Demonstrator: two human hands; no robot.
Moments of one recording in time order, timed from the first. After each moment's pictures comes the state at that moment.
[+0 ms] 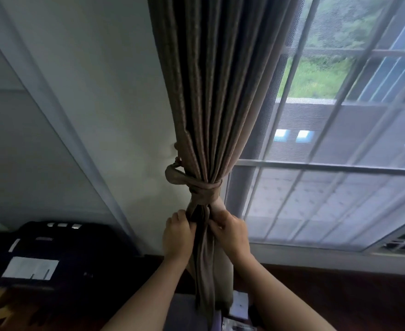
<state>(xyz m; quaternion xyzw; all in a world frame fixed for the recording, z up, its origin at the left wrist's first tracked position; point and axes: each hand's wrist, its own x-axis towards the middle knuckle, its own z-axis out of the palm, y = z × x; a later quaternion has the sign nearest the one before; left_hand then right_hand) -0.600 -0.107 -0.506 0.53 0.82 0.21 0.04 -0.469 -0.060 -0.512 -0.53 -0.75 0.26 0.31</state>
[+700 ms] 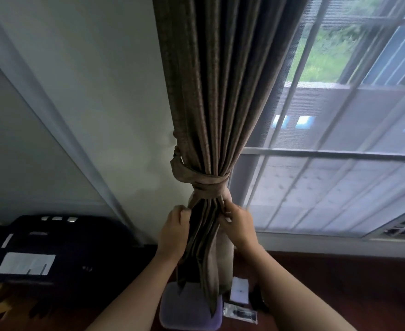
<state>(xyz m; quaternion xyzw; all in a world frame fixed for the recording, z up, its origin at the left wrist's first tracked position) -0.628 -0.109 -0.532 0.57 0.77 0.29 0.08 -0.467 -0.044 -0.528 -0.56 -0.74 0.27 0.25</state>
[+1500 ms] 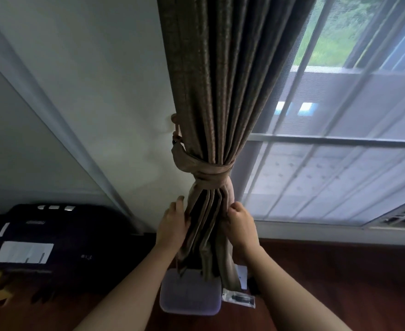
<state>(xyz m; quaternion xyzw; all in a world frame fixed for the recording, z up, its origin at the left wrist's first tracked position) -0.637 -0.107 -0.564 0.59 0.78 0.17 0.12 -0.460 -0.072 -0.537 -0.59 -0.70 0.32 0.22</state>
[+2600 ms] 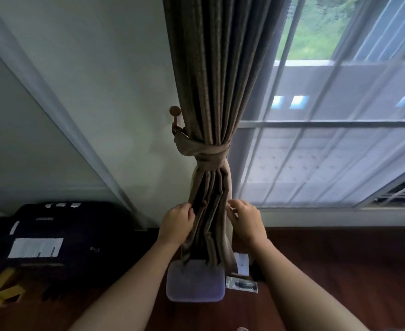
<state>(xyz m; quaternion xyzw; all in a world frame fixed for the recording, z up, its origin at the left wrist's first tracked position) -0.625 -0.148 -0.543 0.65 0.72 0.23 0.07 -0.434 -0.100 -0.550 -0.57 -0.75 0.22 0.24</state>
